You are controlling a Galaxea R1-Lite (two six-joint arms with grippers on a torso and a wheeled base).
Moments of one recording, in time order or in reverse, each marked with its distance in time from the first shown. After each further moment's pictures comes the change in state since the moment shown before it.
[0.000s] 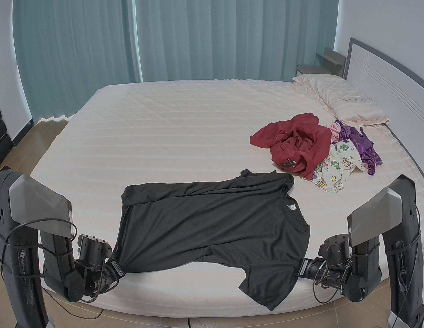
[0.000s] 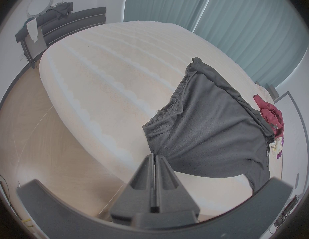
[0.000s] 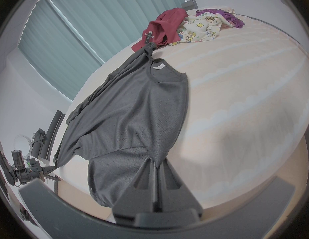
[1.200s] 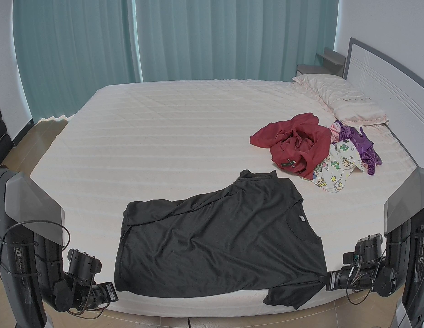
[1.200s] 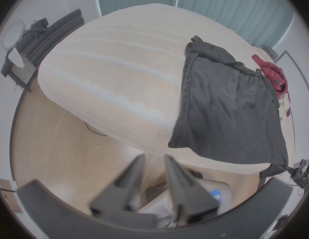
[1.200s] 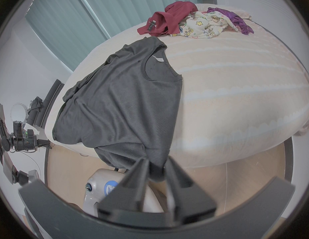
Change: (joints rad) left arm 0.028 -0.021 0.189 0.003 -0.079 0.251; right arm -0.230 -0.160 0.245 0.121 0.202 -0.386
